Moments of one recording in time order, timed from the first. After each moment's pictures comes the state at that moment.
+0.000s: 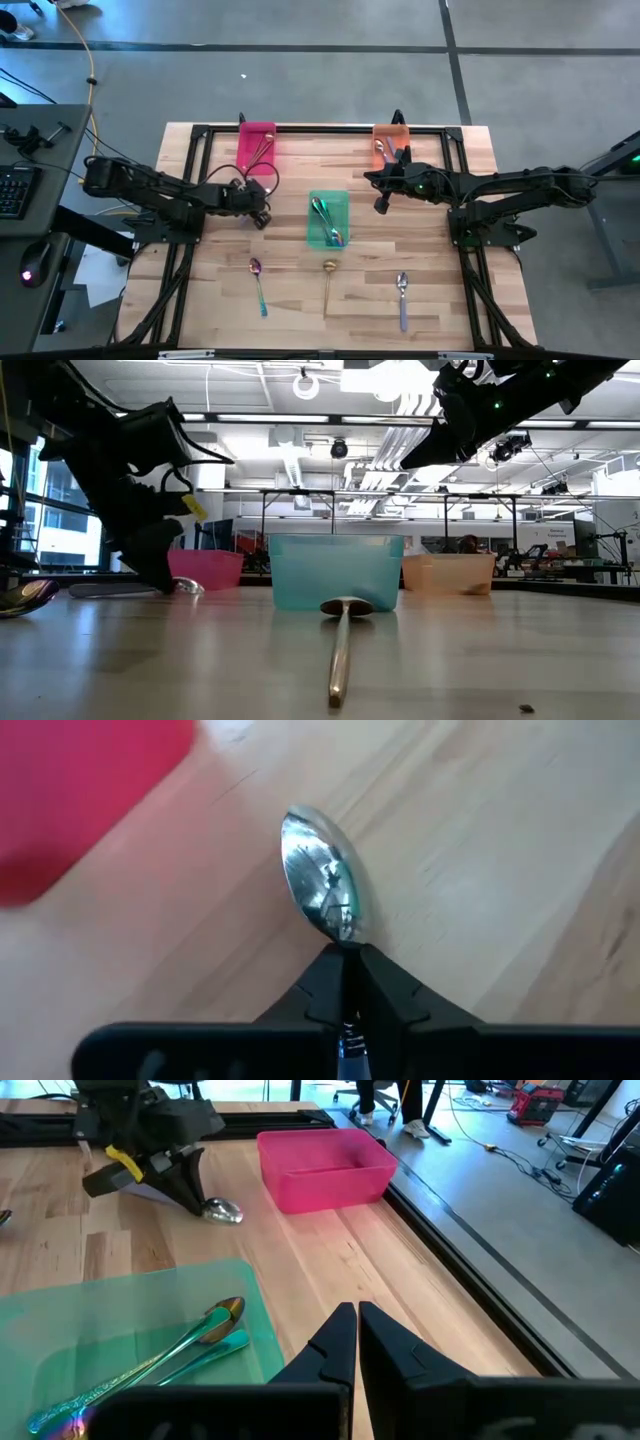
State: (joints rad) left arm 0.07 1.32 0.39 -0.19 -0.37 -0.56; right arm -0.11 1.08 0.59 0.09 0.32 -0.02
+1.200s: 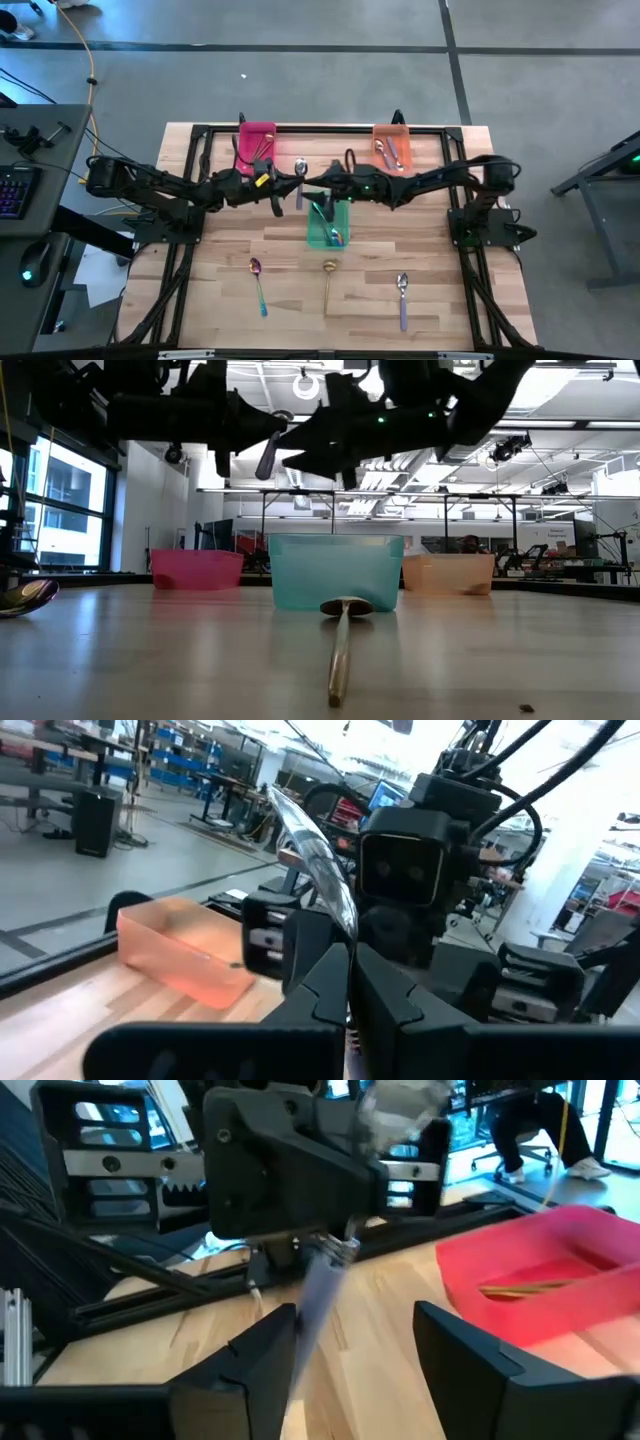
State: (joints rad) left arm 0.10 1.34 0.39 1.05 -0.15 -0.32; right arm -0.11 1.77 0.92 0.74 -0.02 0.23
